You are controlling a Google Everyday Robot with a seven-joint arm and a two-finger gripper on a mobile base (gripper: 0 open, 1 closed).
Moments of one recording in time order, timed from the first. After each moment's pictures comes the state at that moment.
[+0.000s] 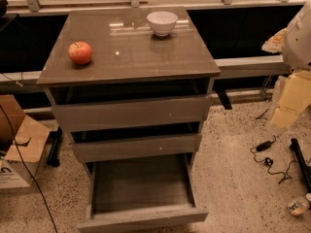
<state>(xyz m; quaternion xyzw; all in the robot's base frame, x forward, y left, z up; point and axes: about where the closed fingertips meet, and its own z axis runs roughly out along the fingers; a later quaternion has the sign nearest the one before) 0.438 -0.217 0.976 -0.60 0.78 -0.03 0.16</state>
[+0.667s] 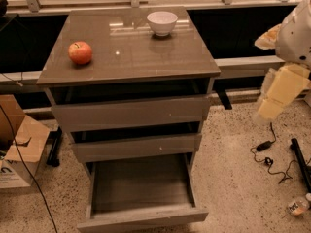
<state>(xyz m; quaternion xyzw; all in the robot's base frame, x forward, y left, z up) 0.454 -0.203 0.977 -0.59 0.78 0.00 0.21</state>
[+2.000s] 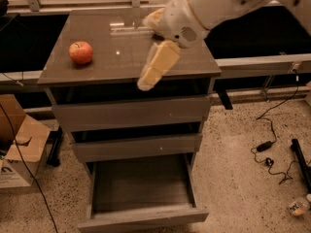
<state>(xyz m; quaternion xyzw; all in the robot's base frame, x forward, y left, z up) 0.551 0.015 0.982 -0.66 0.63 0.18 0.36</state>
